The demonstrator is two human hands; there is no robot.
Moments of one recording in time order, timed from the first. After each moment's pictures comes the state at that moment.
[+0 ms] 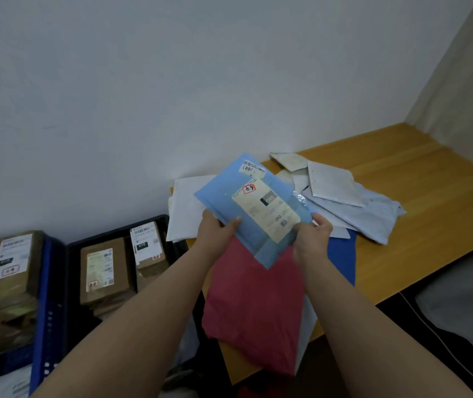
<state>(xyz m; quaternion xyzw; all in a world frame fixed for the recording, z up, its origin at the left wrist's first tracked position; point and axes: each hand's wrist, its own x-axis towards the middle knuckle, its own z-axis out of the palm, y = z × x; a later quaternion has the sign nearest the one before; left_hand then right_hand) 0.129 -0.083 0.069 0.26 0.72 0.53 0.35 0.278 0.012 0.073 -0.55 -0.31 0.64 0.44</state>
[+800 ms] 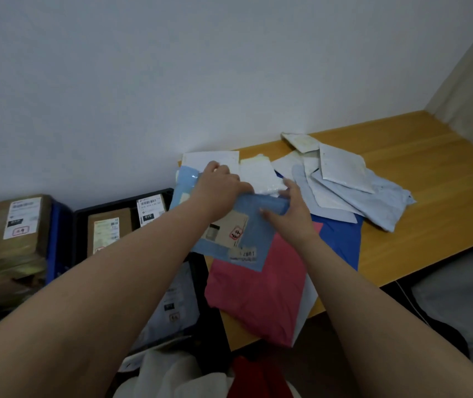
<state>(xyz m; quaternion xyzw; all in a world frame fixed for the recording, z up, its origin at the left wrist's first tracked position) 0.103 -0.082 0.112 0.67 0.74 -0.08 -0.07 0.270 -0.009 0.070 -0.45 -0.74 0.45 0.21</state>
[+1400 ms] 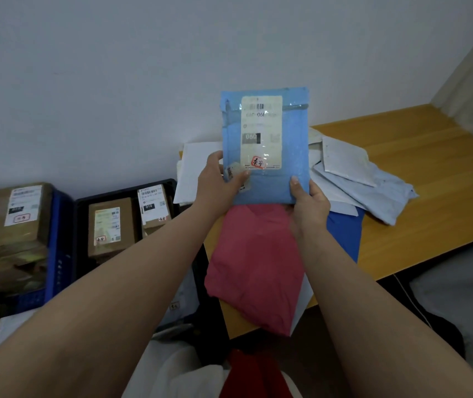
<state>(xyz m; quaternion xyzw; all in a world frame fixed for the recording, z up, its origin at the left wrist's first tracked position) 0.127 -0.098 0.098 0.33 0.76 0.51 0.22 0.267 -0.014 0.077 -0.43 -0.32 0.71 0.45</state>
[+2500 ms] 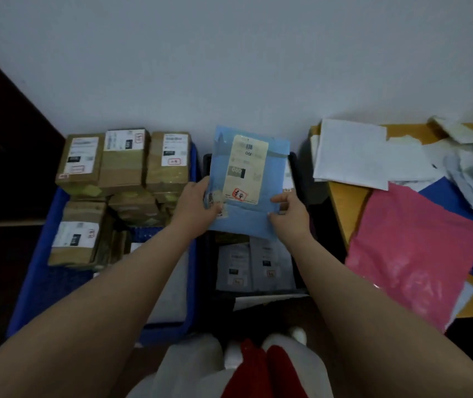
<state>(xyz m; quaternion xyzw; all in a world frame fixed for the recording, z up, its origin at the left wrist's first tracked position) -0.079 -0.436 0.030 0.28 0.88 0.34 0.20 0.052 -0.280 0.004 -0.44 -0.73 0.51 0.10</state>
